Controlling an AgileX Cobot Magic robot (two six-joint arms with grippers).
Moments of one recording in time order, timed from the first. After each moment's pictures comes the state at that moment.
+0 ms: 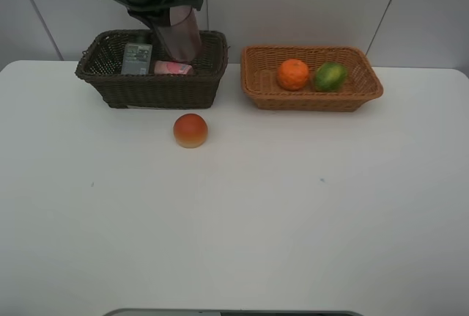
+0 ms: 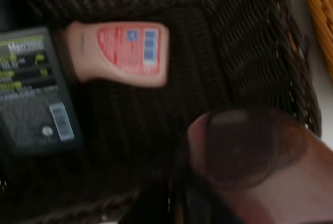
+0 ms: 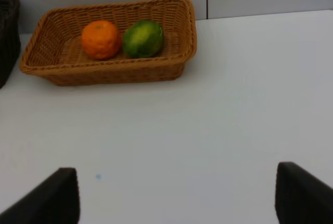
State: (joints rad) left arm -0.44 2.04 -1.80 0.16 0.86 -0.22; right arm 0.02 -0.01 -0.53 -0.03 1.06 0.05
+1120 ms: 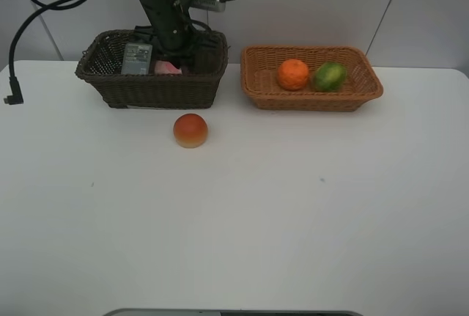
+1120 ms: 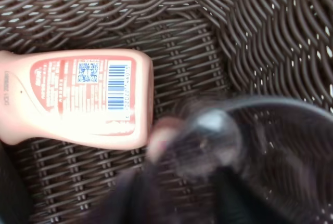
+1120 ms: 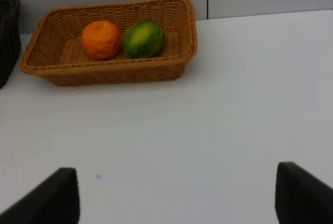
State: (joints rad) left arm -0.43 2.32 -1.91 0.14 0.74 -0.19; right arm 0.02 -0.01 -0.53 -0.03 1.06 0.05
